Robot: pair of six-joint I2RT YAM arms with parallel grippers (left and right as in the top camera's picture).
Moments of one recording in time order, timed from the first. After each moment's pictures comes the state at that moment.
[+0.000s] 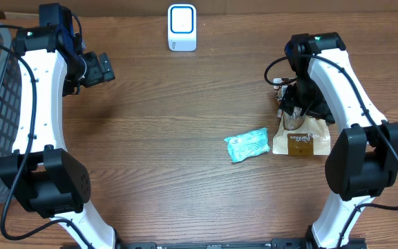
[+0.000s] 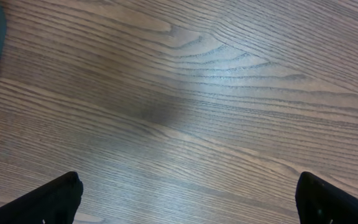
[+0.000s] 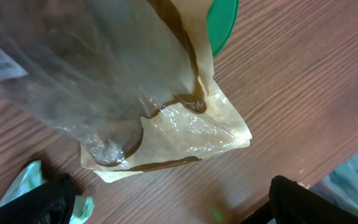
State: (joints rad) left arm 0.13 1.94 1.91 -1.29 0.02 -0.23; right arm 0.12 2.01 1.75 -1.55 0.29 0.68
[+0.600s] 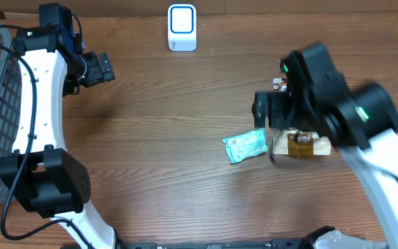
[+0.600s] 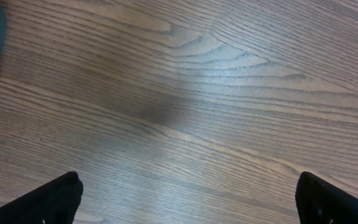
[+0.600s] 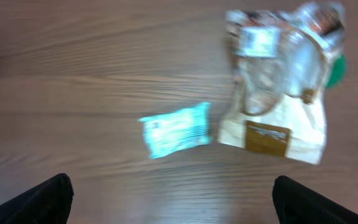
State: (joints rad) left arm 0.13 1.94 1.91 -1.29 0.02 -0.23; right arm 0.45 1.40 1.75 -1.45 0.08 0.40
